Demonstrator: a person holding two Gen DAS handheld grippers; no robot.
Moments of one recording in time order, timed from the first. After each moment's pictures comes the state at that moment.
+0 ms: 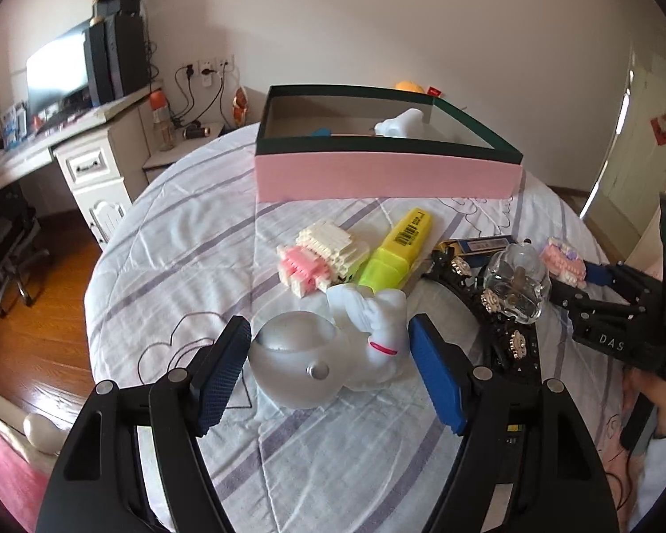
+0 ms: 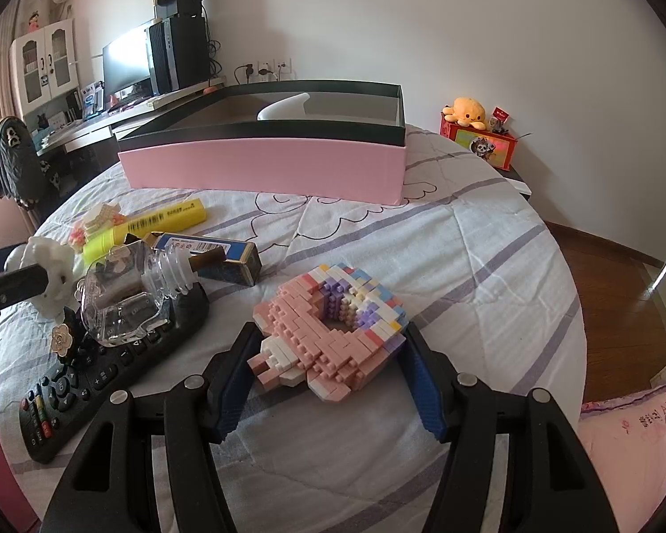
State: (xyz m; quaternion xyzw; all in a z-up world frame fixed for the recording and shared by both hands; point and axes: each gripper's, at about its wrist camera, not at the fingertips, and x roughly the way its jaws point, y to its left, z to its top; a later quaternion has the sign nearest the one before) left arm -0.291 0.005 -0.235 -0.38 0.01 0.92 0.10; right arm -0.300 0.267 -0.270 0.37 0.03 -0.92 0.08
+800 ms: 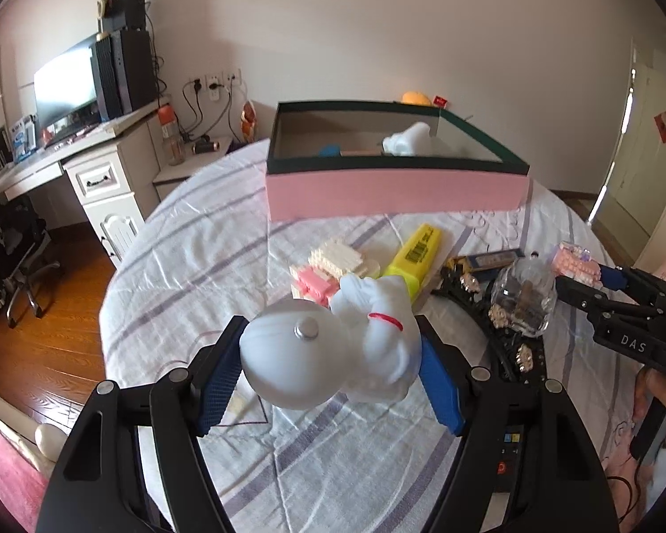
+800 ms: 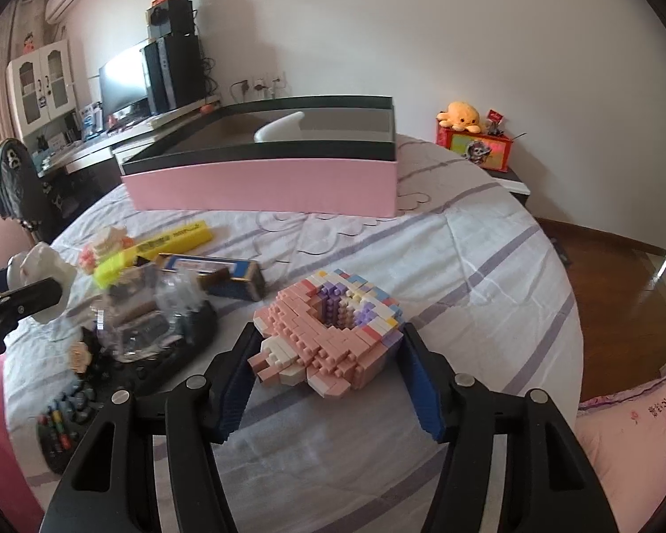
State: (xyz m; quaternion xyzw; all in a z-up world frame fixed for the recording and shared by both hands) left arm -0.289 0.007 -0.226 -0.35 0.03 0.93 0.09; right arm -0.294 0.268 -0.257 0.35 0.00 -0.93 0.08
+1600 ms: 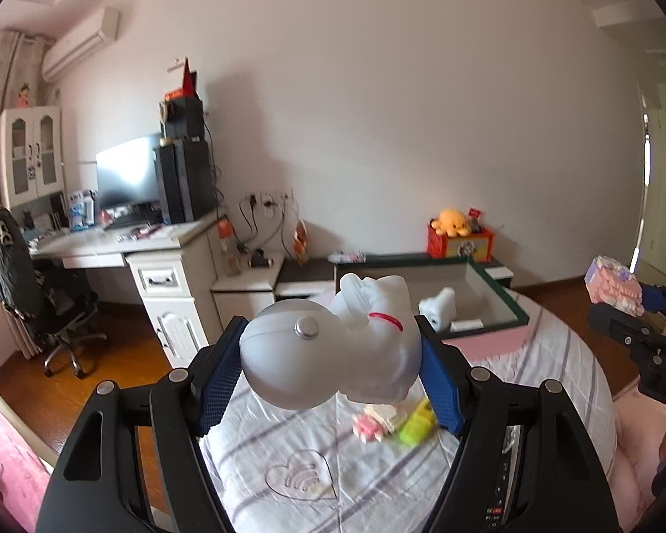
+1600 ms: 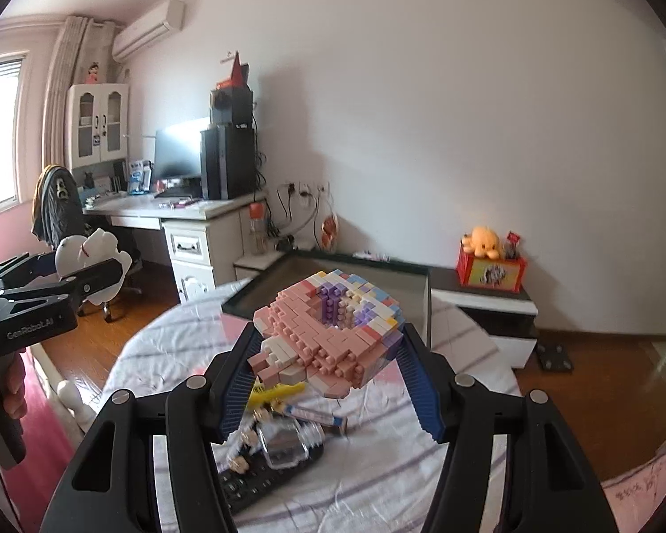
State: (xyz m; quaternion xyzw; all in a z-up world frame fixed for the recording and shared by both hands) left arm -0.237 -0.017 -0.095 -0.17 0.03 0.99 0.01; right arm -0.236 0.226 -0.116 0.19 0.04 -0.97 0.13
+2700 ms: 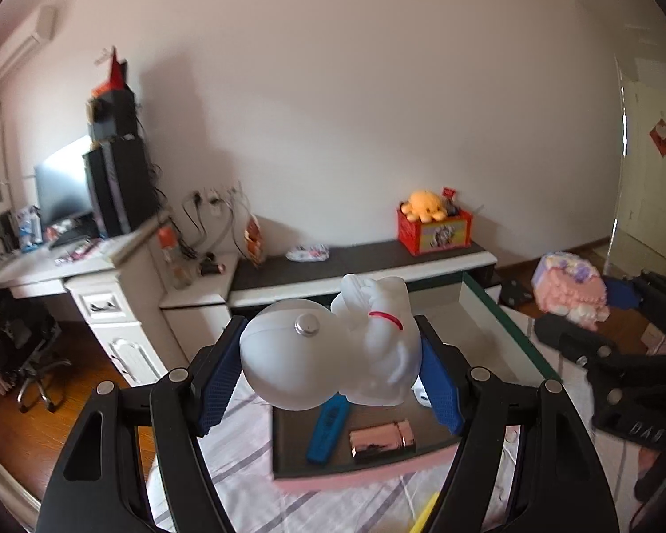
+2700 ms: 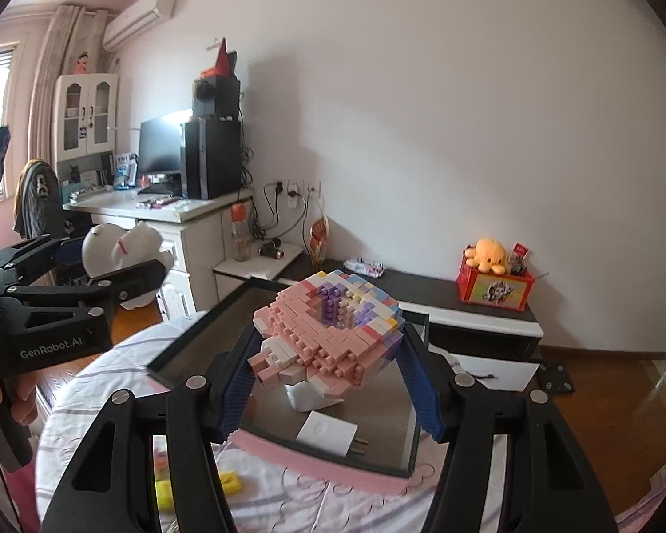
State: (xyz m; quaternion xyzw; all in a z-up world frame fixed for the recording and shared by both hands) left arm -0.437 0.055 -0.108 -0.22 0.07 0.97 0.08; right arm -0.399 0.226 -0.133 0.22 0.06 -0.97 0.12
